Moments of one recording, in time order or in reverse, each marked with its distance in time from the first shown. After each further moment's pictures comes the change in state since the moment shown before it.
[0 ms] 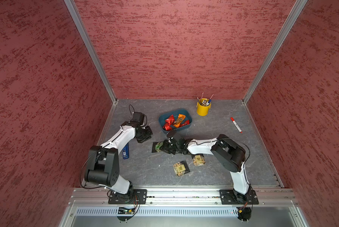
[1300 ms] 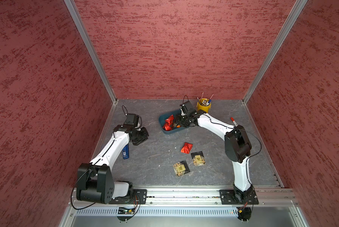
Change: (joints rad) left arm -0.001 -0.171 -0.063 -0.085 0.014 0.006; right arm -0.341 0.021 0.518 -0.640 0.084 -0.388
